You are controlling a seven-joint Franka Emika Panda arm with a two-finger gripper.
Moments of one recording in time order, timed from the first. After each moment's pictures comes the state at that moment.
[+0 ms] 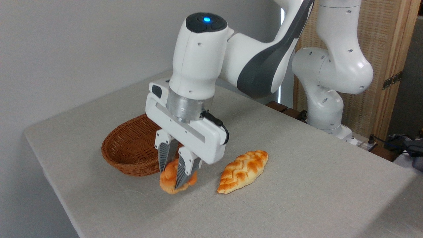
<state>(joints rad) 0.01 -0.07 0.06 -2.13 -0.34 2.28 0.86</state>
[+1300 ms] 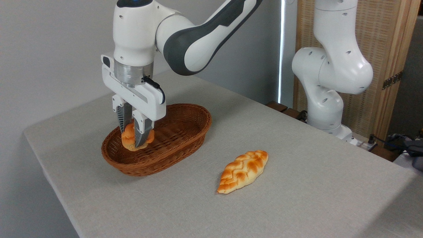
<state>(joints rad) 0.00 0.03 -0.27 -1.98 -0.24 2.25 0.45</state>
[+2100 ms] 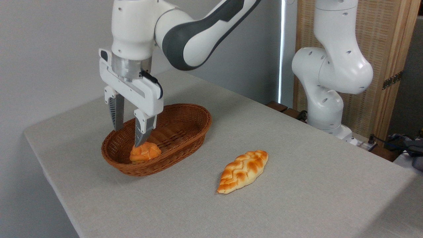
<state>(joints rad) 0.00 0.01 -0.28 -1.96 -0.24 2.25 0.45</state>
